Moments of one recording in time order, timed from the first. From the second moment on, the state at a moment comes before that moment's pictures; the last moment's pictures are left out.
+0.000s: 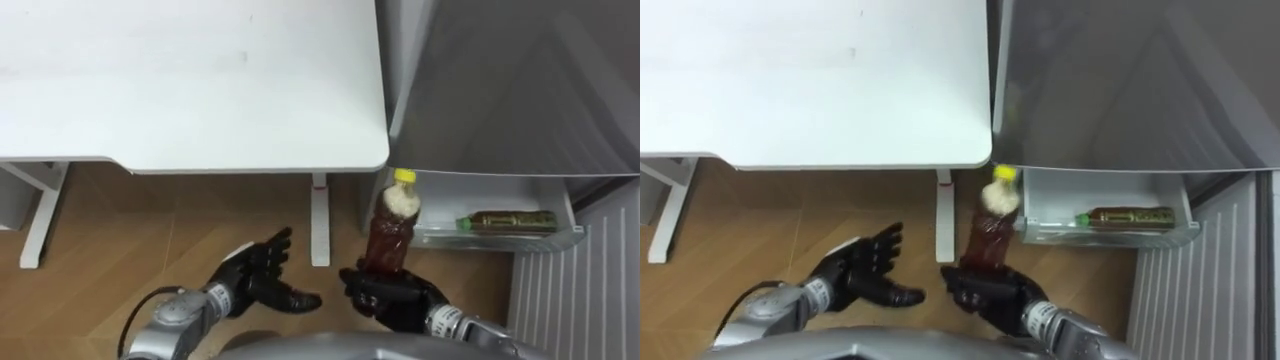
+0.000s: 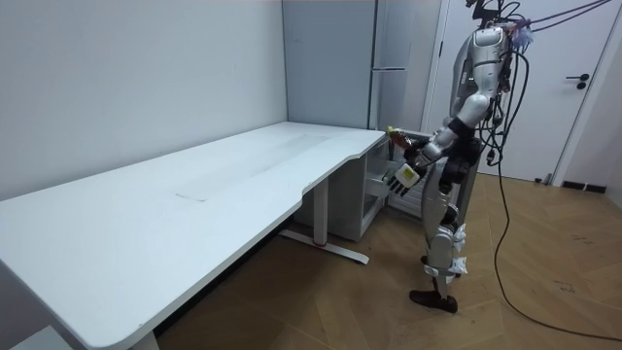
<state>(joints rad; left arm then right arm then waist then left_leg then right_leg) 0.17 0.24 -0.24 0.79 -0.12 -0.01 -0.40 0.16 -0.30 0.32 0.73 0.95 0.16 0.49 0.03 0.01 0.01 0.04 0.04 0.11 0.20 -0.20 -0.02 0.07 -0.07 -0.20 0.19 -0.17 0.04</state>
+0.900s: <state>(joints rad) 0.23 0.26 -0.10 0.89 -0.12 -0.05 -0.22 0.14 -0.30 0.08 0.90 1.22 0.07 0.35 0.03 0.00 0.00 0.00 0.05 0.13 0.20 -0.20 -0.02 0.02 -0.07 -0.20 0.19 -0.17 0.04</state>
